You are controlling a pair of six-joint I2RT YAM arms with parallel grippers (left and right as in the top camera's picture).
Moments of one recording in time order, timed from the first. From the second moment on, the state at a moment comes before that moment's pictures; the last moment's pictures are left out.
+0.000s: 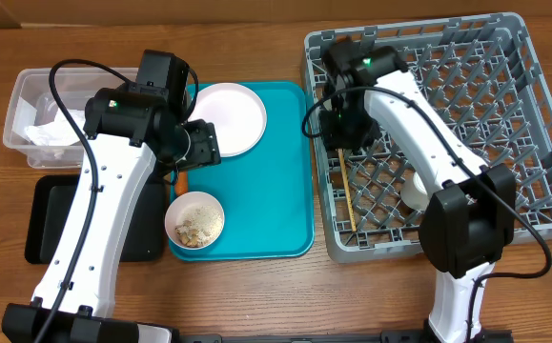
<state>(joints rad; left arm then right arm) -0.19 1.57 1.59 -1.34 0.06 -0.42 0.39 2.08 1.91 -1.35 -0.12 0.23</state>
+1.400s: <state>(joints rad) -0.37 1.57 1.09 -1.04 0.08 -0.42 0.39 2.08 1.98 -1.26 -0.19 0.28</state>
